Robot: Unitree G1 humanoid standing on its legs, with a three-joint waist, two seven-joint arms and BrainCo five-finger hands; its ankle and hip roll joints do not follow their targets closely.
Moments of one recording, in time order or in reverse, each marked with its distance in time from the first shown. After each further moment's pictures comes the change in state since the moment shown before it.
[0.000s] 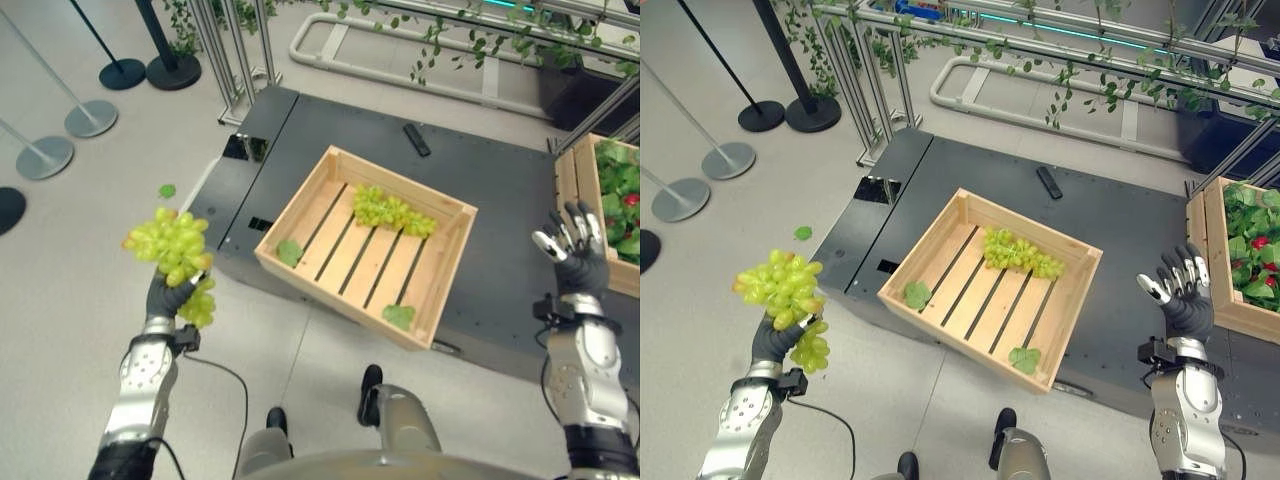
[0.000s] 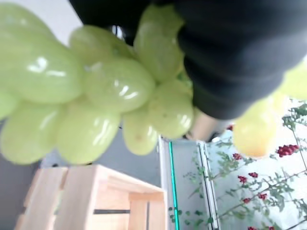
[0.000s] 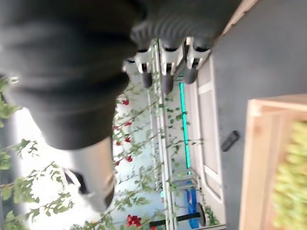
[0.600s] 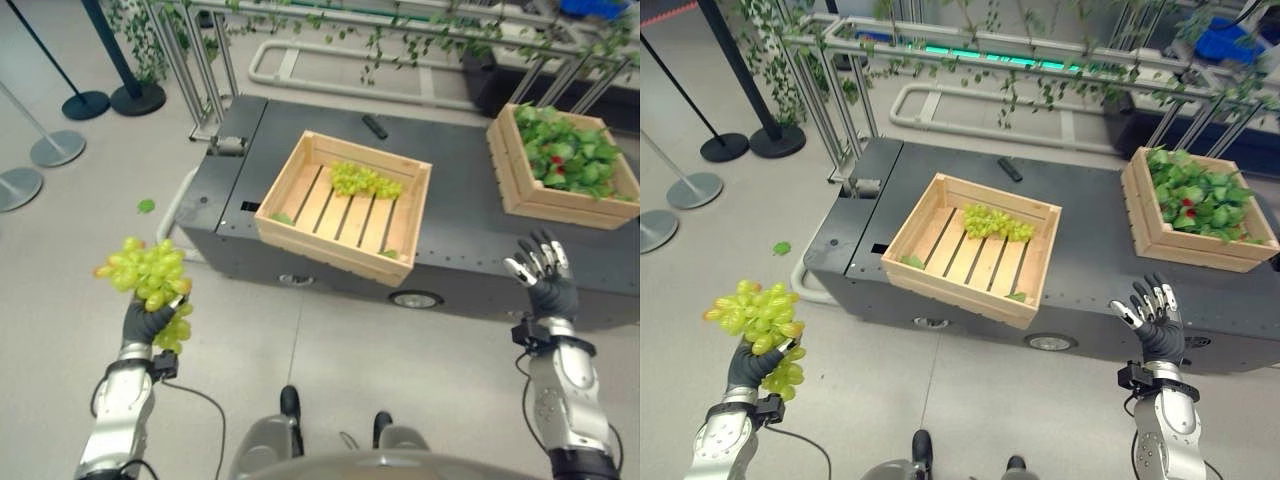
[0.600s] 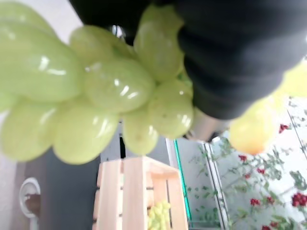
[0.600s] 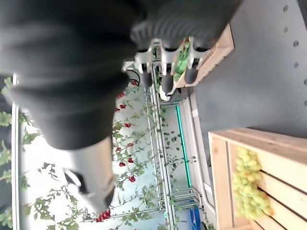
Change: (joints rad) left arm 0.127 -0.017 0.071 0.019 0.037 0.010 0.009; right arm 0.054 0.034 0.042 0.010 -0.035 0.030 0.036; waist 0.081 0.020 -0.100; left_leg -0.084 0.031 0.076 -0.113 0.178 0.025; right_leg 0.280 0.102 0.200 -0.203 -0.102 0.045
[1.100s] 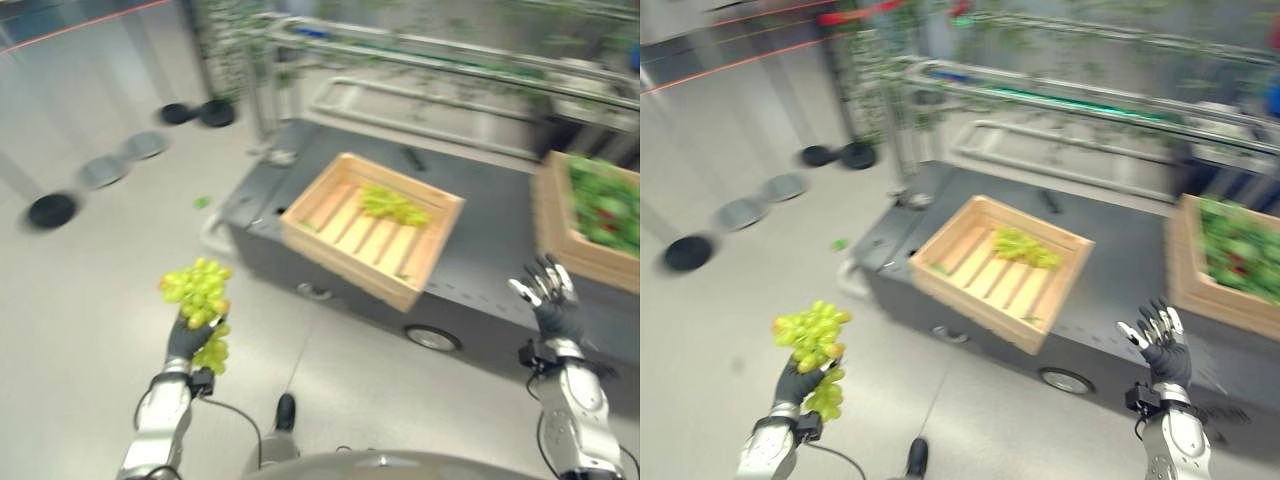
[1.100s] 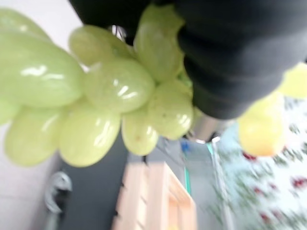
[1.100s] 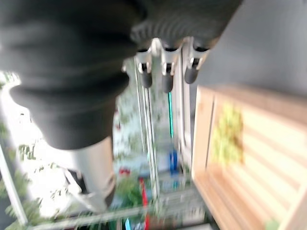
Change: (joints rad) left arm -0.024 -0.037 -0.140 0.085 0.037 0.012 0.011; right arm 0.018 -0.018 0.035 0.026 0.003 -0.014 -0.038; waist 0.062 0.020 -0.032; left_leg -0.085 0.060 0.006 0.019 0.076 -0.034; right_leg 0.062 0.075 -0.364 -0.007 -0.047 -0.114
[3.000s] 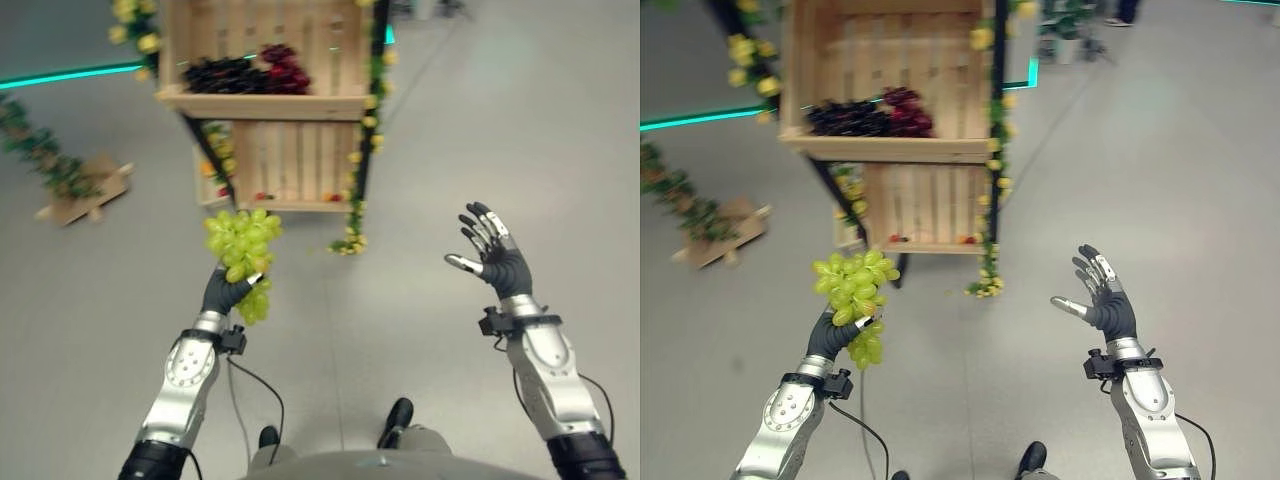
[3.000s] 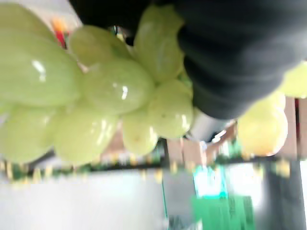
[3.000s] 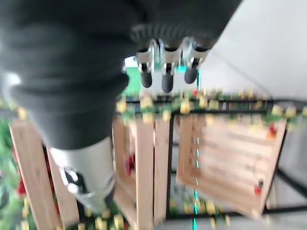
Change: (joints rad) left arm -0.106 0.030 -0.113 -0.264 -0.062 -0.067 -0.088; right arm -0.085 -0.077 0.191 -0.148 -0.171 -0.015 0.069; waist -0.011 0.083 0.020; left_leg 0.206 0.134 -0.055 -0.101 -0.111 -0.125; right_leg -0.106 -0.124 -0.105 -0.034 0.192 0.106
